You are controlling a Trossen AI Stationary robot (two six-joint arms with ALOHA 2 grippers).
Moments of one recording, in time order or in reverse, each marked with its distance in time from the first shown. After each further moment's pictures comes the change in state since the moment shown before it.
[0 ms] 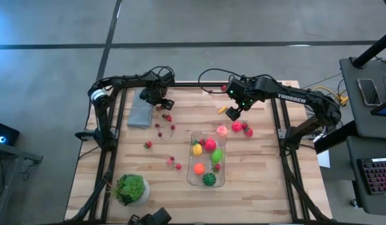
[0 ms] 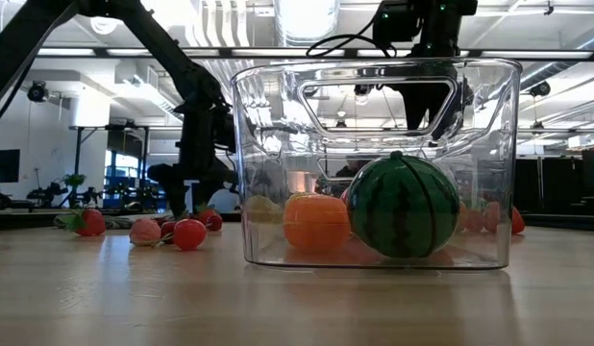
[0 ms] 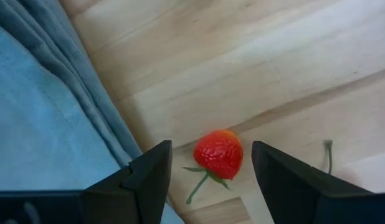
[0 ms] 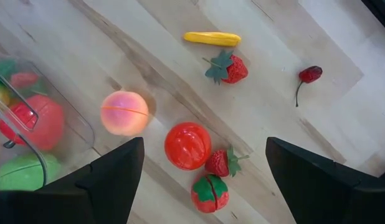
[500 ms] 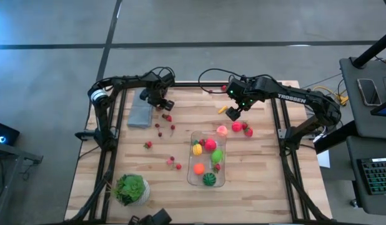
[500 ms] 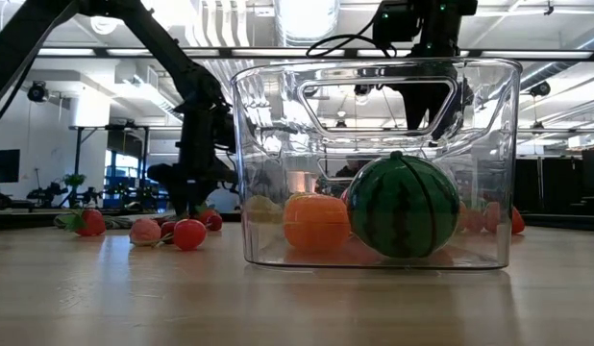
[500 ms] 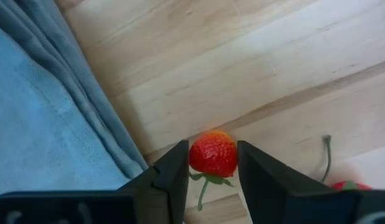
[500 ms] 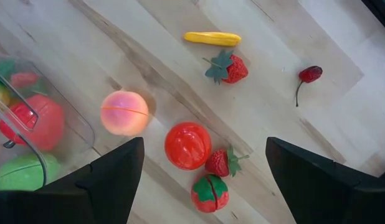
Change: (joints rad) left arm -0.008 -0.002 -0.006 -0.002 0.002 0.000; right arm 0.000 0.000 0.000 0.000 0.000 0.000
